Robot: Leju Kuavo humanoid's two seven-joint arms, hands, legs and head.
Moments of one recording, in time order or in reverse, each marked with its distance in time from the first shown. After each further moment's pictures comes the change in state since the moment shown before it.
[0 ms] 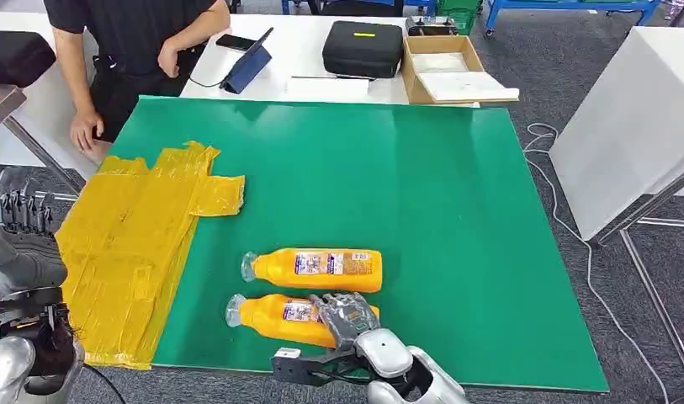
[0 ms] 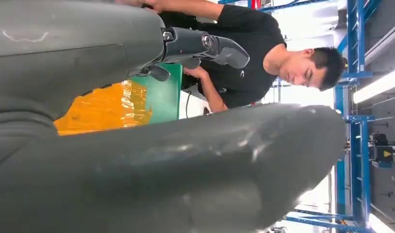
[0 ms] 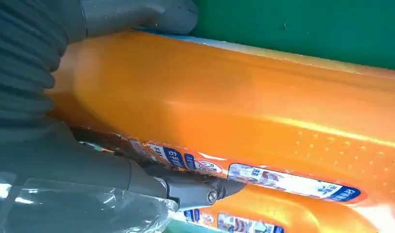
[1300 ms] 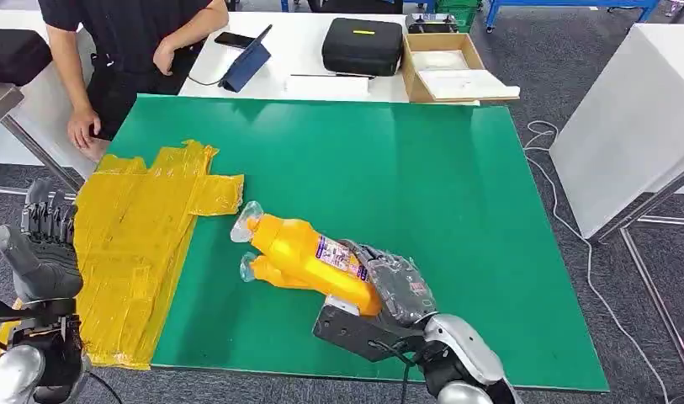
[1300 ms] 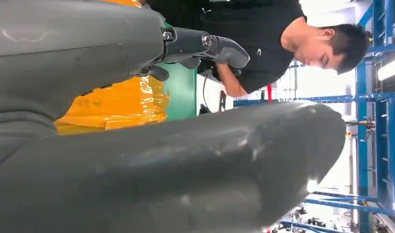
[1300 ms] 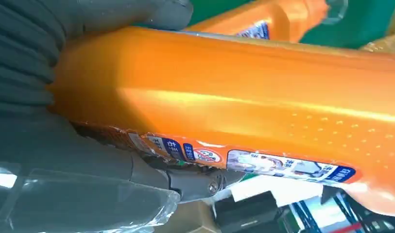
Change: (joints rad) left arm 0.041 -0.020 -0.010 0.021 -0.026 -0.087 0.004; right arm 0.155 -0.124 -0.247 -0.667 -0.331 -0.057 0.045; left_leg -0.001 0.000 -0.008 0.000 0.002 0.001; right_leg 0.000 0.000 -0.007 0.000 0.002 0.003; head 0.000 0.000
